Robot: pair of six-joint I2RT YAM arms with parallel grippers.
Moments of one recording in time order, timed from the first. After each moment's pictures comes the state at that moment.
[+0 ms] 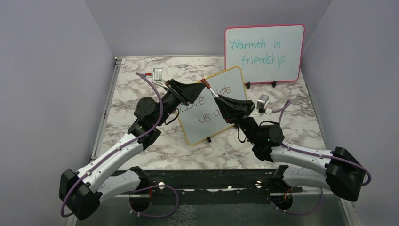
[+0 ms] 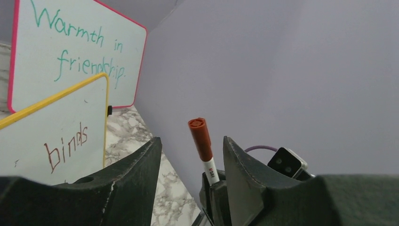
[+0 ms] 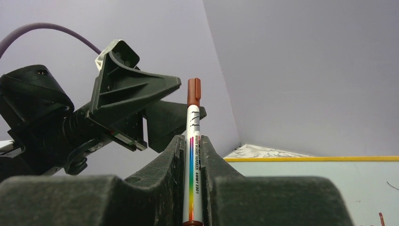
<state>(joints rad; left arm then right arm) -0.68 0.99 0.80 0.48 0.05 -0.93 0.93 1.12 0.48 1.29 0.11 0.20</state>
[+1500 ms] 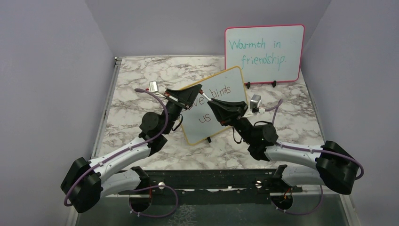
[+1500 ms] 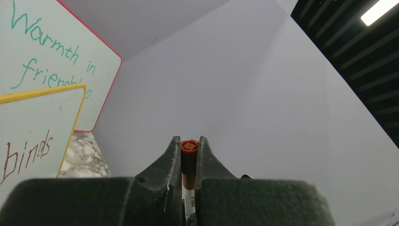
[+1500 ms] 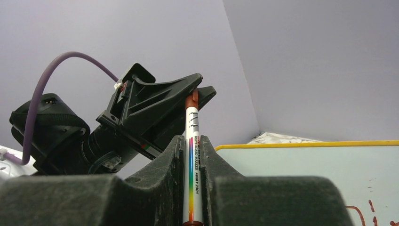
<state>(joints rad) -0.76 1.05 0.59 0.92 -0.14 -1.14 0.94 1.22 0.48 1.36 0.09 0.27</state>
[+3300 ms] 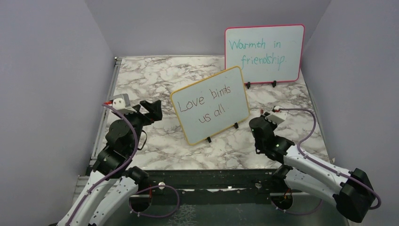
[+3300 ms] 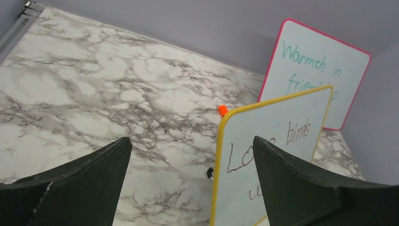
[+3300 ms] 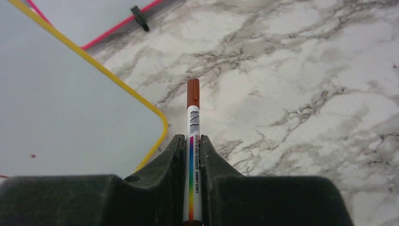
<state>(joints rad) -0.54 0.48 0.74 -0.27 -0.44 -0.44 0.74 0.86 0.44 -0.11 1.01 0.72</state>
